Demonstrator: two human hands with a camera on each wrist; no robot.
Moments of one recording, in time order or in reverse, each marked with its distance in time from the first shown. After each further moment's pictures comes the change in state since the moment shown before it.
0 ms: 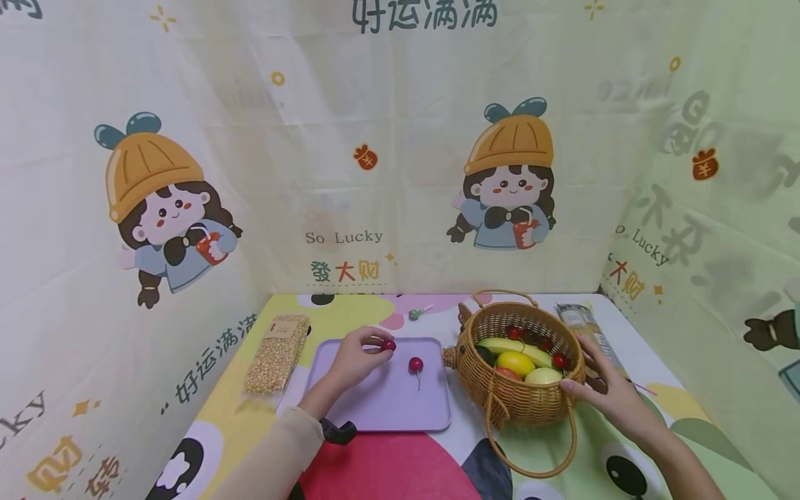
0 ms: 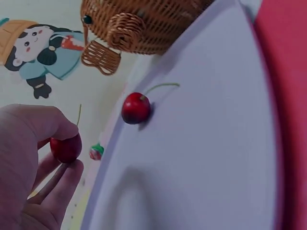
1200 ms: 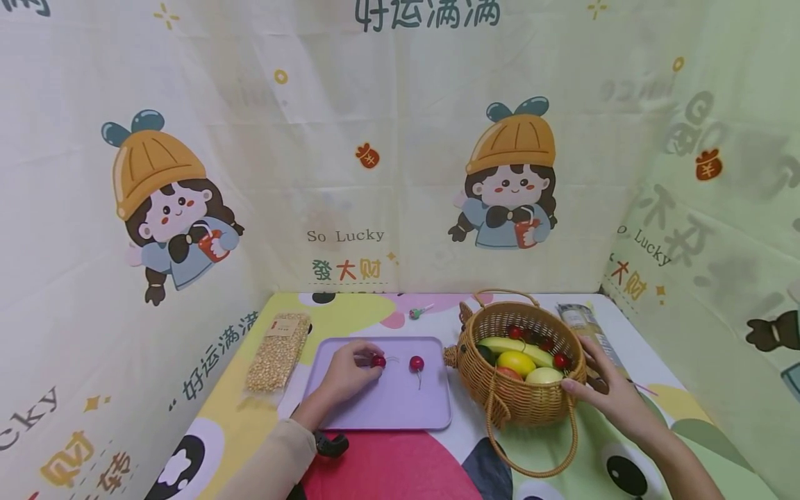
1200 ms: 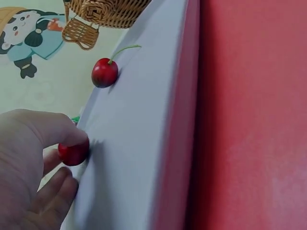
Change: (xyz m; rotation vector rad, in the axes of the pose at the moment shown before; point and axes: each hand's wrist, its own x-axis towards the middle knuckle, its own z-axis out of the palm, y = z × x) left_hand -0.023 -0.031 -0.004 0.186 0.058 -0.008; right_hand 0.000 0.000 0.000 0.009 -0.002 0.009
